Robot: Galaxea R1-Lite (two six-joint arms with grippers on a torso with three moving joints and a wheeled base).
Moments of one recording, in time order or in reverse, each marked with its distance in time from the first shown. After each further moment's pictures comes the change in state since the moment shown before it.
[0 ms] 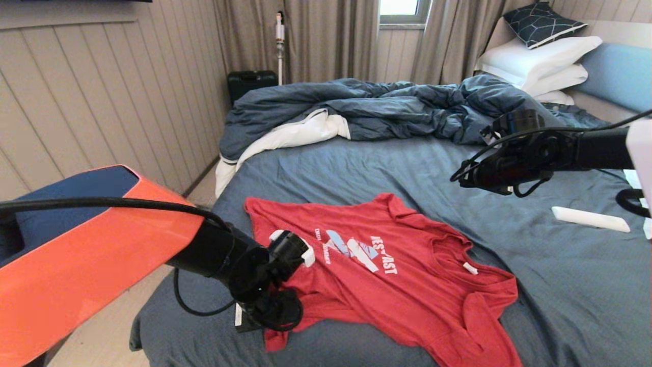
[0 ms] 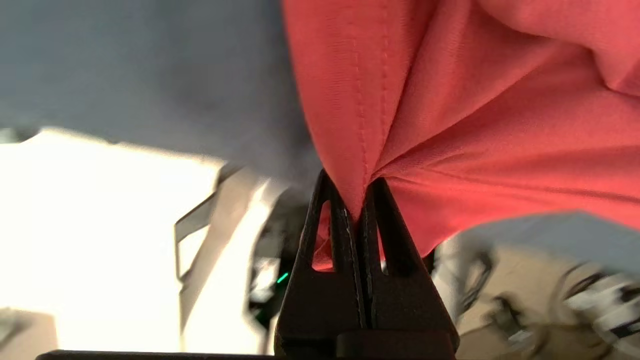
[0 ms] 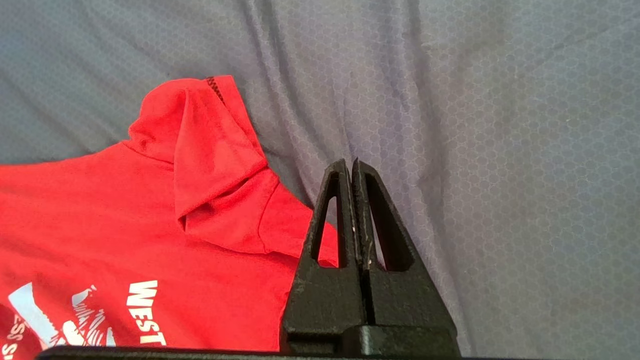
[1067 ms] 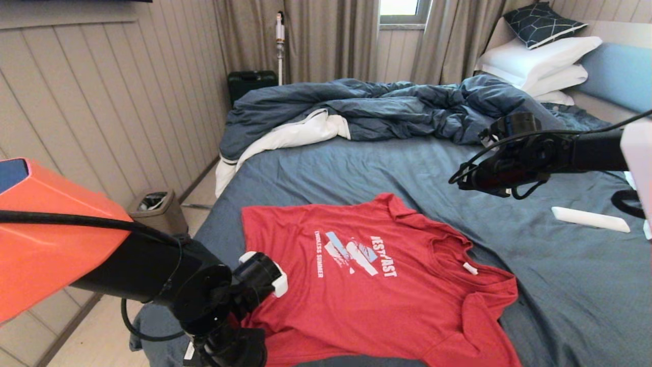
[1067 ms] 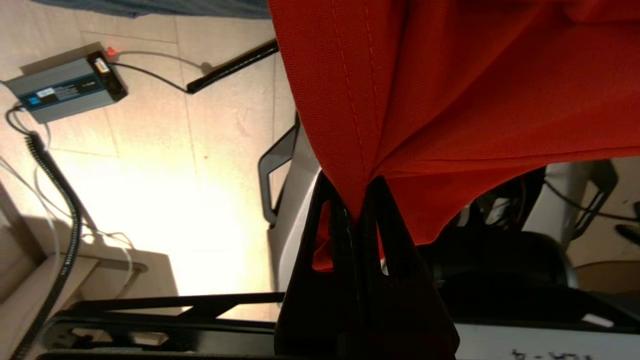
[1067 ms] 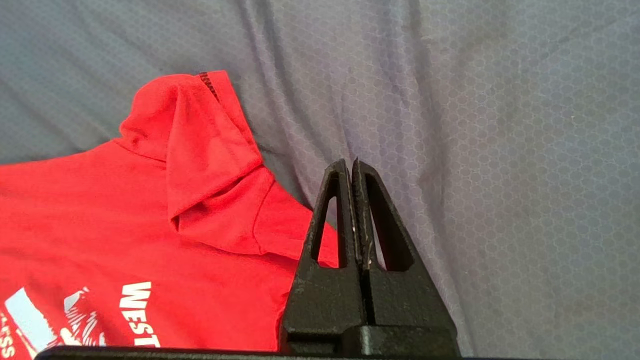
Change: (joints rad) left arm -0.016 -0.179 0.224 0.119 -0.014 0.141; right arm -0.001 0.015 -0.002 0.000 -0.001 -0.001
